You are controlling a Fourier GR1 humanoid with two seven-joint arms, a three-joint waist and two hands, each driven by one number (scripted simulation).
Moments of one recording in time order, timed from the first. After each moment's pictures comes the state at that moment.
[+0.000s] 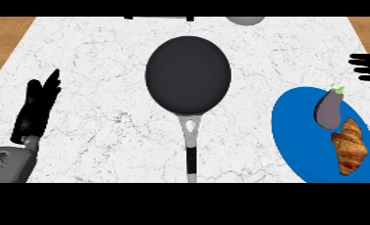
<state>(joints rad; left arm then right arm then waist) -0.19 0.54 -0.16 -1.24 0.18 0.27 0.19 -0.73 -0.85 0.03 -0.49 -0.28 0.95 0.36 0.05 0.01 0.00</state>
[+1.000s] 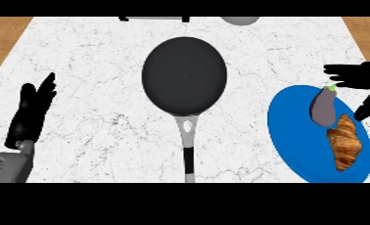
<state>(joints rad) -0.15 0.51 -0.08 -1.27 0.12 0.22 0.21 -0.82 -0.74 0.11 -0.31 0.07 0.95 0.08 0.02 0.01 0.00</state>
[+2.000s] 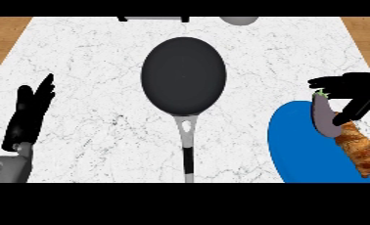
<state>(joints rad) -0.12 0.46 0.00 -1.31 0.05 0.17 0.23 -0.80 -0.66 0.09 -0.24 0.22 0.92 0.00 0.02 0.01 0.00</state>
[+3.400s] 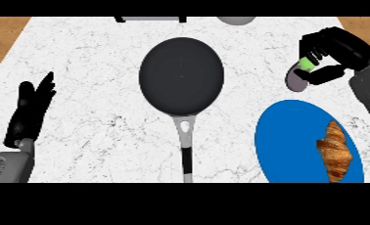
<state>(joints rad) -0.15 0.43 0.04 -1.28 0.01 0.14 0.24 -0.79 -0.64 0.25 -0.67 0.59 0.03 -0.65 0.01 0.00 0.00</state>
